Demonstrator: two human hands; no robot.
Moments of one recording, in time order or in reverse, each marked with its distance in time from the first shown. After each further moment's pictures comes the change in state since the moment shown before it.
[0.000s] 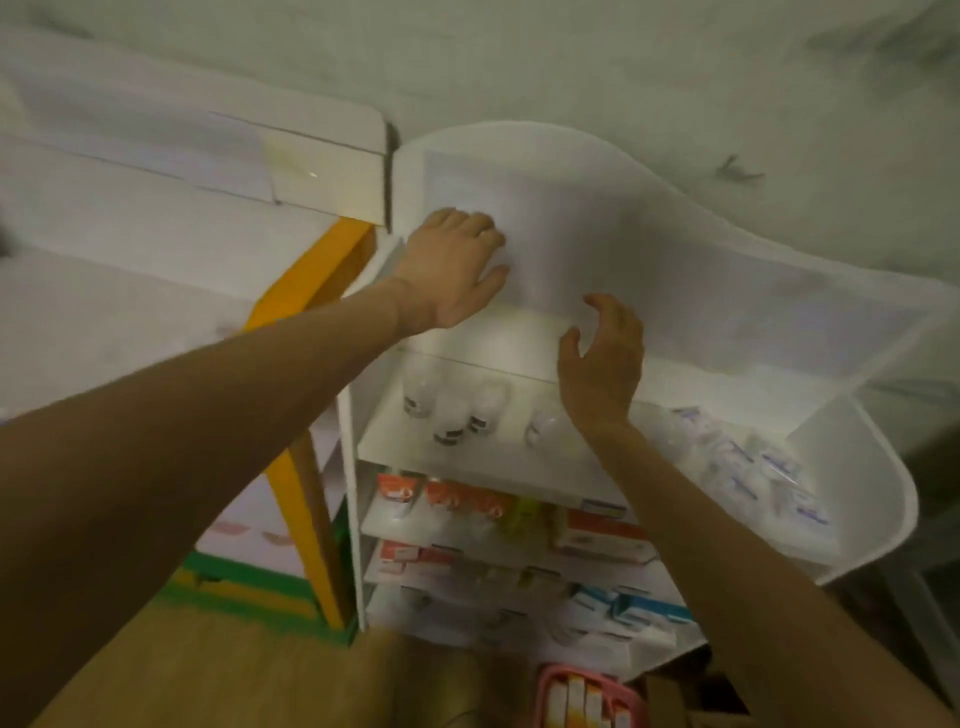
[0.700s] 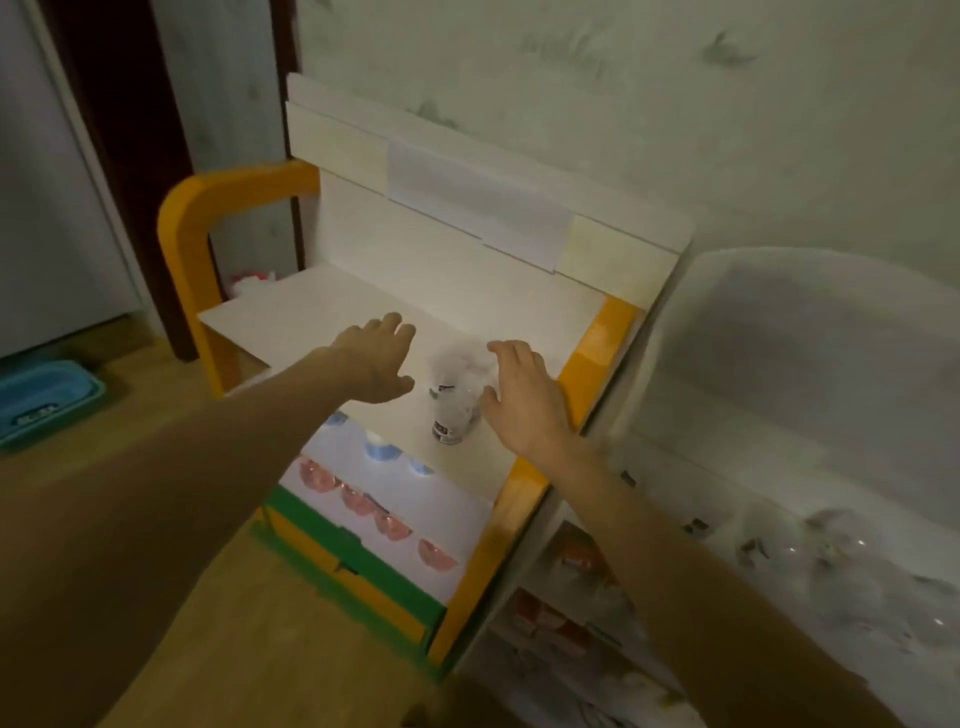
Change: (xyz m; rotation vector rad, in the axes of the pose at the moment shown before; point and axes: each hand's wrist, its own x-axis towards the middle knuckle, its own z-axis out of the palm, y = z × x) left_hand -0.302 -0.278 -0.071 0.094 -0.565 -0.625; right_hand -0.108 -0.322 0.176 -0.036 -0.770 -0.509
